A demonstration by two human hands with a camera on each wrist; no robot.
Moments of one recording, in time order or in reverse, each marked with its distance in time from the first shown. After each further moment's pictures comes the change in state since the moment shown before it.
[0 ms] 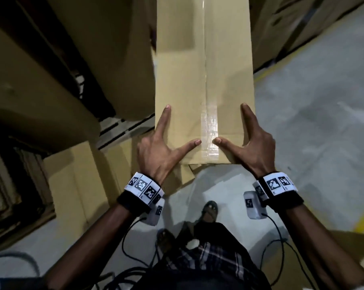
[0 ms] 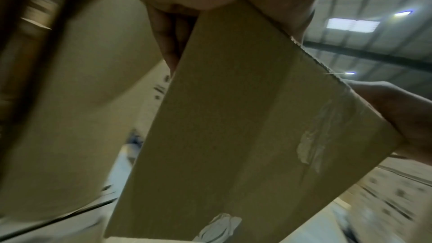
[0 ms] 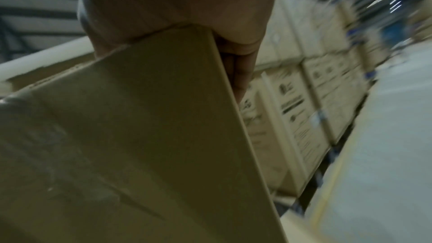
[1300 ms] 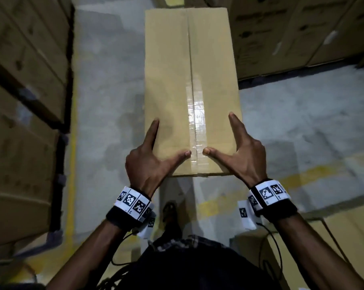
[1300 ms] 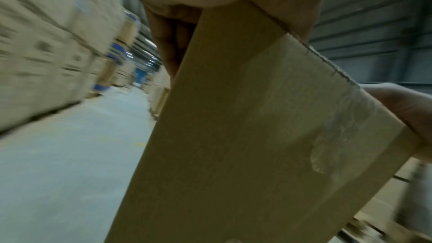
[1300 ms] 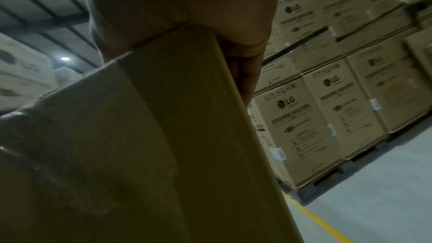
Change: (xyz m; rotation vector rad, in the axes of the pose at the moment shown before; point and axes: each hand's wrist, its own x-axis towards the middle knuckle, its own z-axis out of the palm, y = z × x) left_hand 0.087 0.733 0.556 -0.070 -0.678 0.946; right_hand 0.135 0.570 -0.458 -0.155 0.719 0.886
